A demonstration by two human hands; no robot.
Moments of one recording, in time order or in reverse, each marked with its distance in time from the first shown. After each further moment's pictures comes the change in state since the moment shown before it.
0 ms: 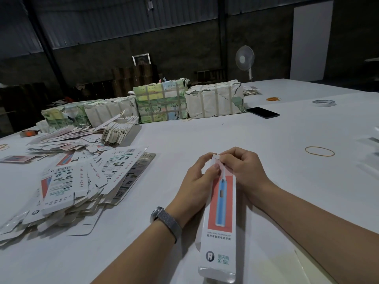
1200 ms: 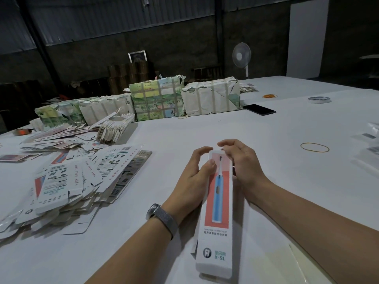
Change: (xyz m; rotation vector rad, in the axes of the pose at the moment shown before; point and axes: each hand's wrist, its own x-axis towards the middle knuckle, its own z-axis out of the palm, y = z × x) left_hand -0.001 0.001 0.000 0.027 -0.032 -0.018; right_hand -0.005 -0.007 0.001 0.109 0.019 0.007
